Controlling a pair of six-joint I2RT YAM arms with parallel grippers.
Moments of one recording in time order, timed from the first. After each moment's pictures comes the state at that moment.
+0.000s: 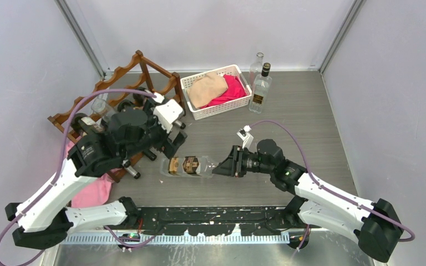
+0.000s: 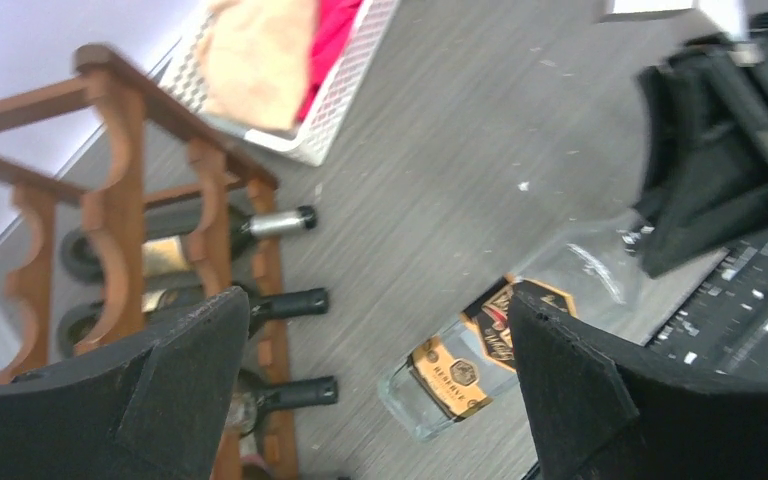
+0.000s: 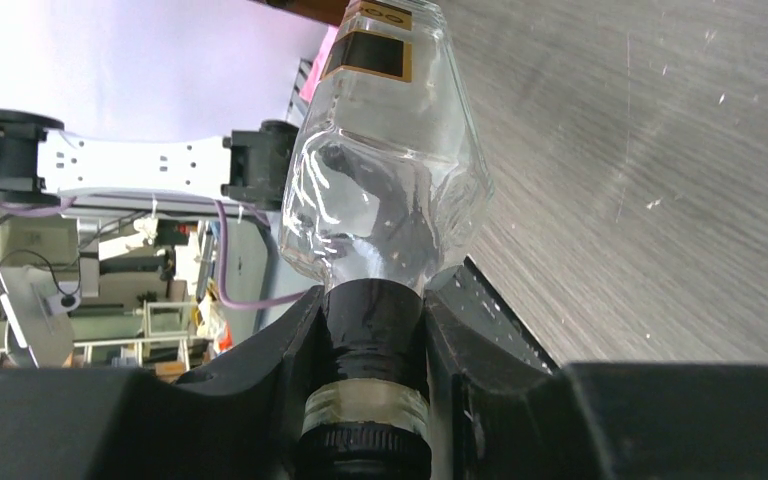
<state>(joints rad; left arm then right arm) -0.96 0.97 1.41 -0.88 -0.20 0.14 0.80 0.87 0.48 0.08 -0.48 0.95</state>
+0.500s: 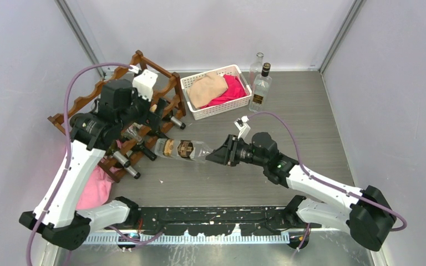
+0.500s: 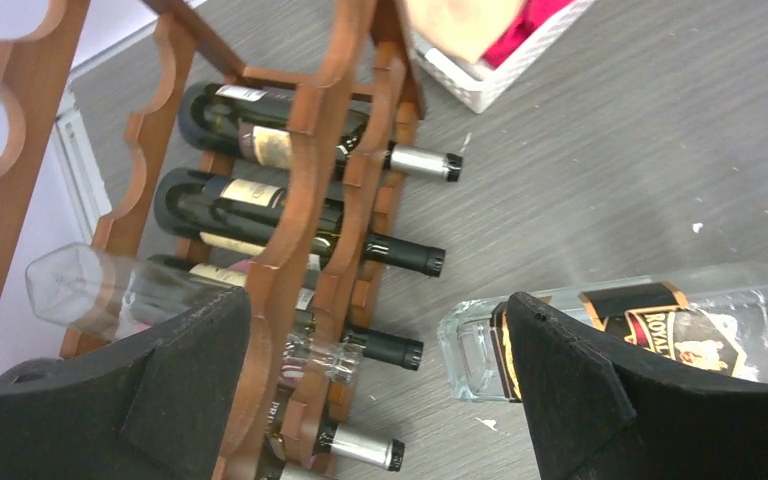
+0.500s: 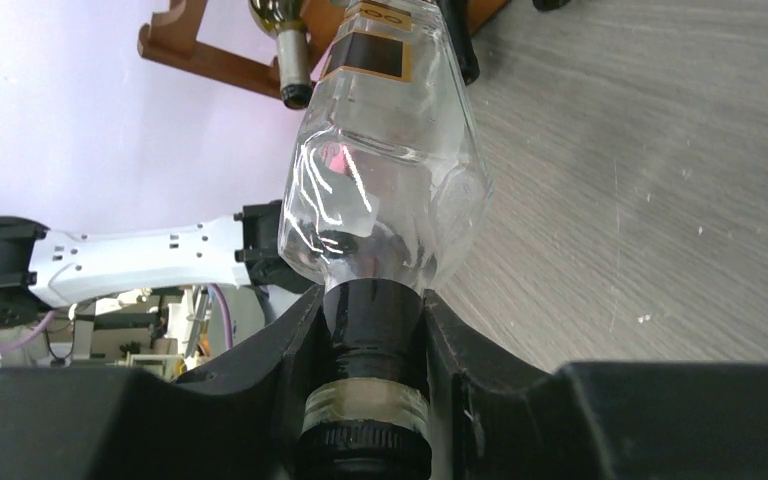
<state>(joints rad) -0.49 1.10 1.50 -0.92 -0.14 0.14 0.79 1.00 0.53 0.25 -0.38 0.95</state>
